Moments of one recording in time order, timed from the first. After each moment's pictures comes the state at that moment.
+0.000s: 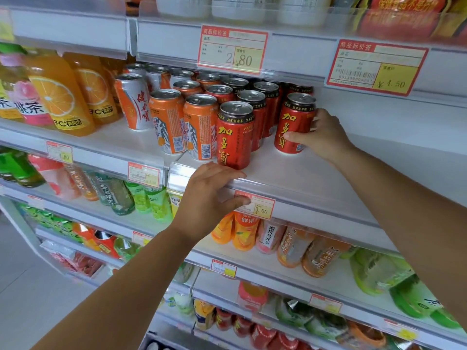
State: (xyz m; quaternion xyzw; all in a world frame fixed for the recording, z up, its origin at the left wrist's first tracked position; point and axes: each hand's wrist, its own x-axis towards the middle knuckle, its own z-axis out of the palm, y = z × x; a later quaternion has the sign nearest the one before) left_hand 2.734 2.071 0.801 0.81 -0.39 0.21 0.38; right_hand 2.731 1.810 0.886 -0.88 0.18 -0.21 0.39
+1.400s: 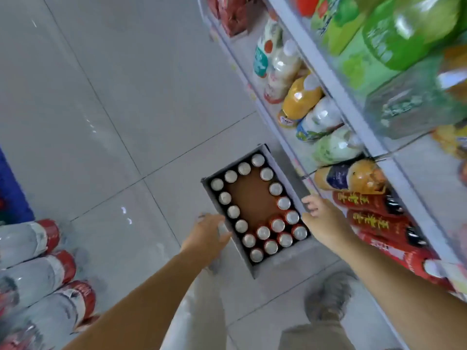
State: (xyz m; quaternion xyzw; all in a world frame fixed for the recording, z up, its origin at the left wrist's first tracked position) left_hand 2.536 2.368 0.275 0.81 0.30 -0.39 0.32; right_hand 2.658 2.128 0.287 -0.88 0.01 0.40 0.25
